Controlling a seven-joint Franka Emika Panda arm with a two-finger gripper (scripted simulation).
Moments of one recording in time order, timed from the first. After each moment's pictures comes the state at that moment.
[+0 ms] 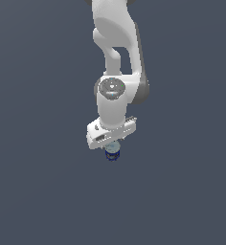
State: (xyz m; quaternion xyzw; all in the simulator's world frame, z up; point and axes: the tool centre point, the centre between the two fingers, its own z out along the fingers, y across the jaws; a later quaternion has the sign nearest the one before) arm 0.033 -0.002 0.127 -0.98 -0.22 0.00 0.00
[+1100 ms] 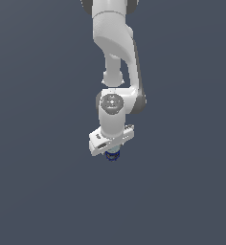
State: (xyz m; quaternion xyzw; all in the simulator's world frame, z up) arm 0.033 -0.002 0.075 -0.97 -0.23 0.00 0.00
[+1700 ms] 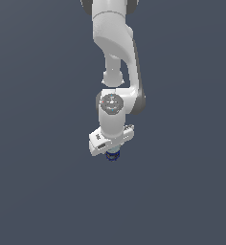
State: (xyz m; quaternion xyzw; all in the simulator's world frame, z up) arm 0.034 -0.003 0.074 -0.97 -0.23 0.00 0.00
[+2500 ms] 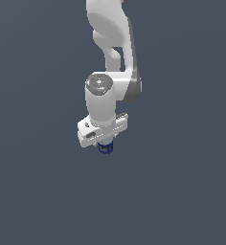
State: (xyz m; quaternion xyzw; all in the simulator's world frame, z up) arm 0.026 -0.035 0.137 -0.97 -0.24 0.00 0.00
